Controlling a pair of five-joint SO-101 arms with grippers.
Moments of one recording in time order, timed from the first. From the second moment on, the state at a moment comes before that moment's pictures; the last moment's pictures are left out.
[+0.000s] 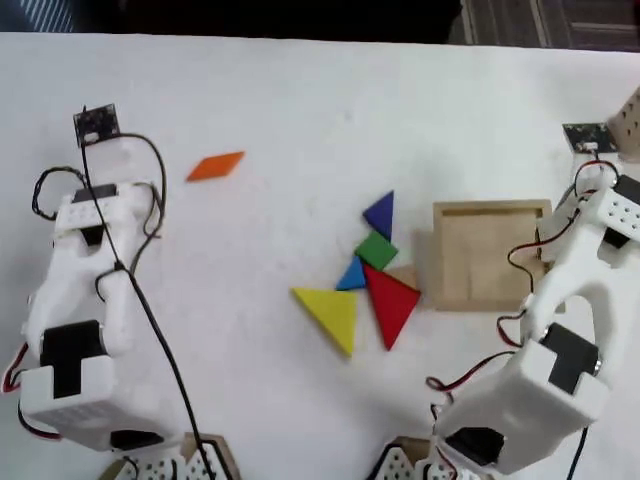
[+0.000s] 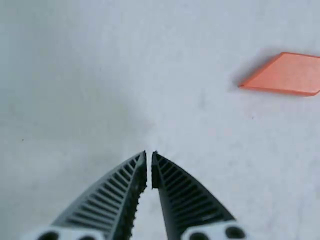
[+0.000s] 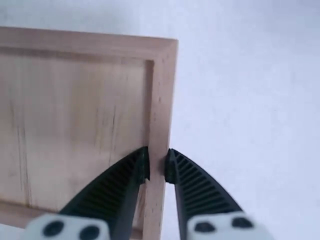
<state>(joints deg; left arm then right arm) -18.4 6.4 26.8 42.1 9.5 30.3 13.0 0.4 72.8 37.9</state>
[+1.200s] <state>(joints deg) -18.4 6.4 26.8 42.1 9.5 -1.5 -7.0 41.1 53.3 6.1</state>
